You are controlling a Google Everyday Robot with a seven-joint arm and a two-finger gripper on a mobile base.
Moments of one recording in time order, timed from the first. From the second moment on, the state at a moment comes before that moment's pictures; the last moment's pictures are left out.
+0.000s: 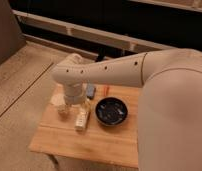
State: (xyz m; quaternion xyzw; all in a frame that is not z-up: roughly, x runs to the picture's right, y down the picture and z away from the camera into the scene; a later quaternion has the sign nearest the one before) arm -0.110 0.104 0.703 -0.26 0.23 0.64 0.68
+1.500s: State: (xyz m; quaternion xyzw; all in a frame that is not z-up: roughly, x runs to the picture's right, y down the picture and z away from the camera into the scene) arm -0.092 -0.065 0.711 -0.06 0.00 0.72 0.69
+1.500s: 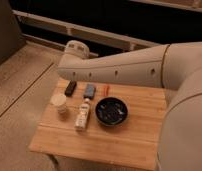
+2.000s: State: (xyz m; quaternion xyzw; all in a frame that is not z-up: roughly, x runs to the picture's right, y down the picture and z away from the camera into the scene) arm -0.054 -0.093 0.781 -0.09 -0.01 0.72 0.69
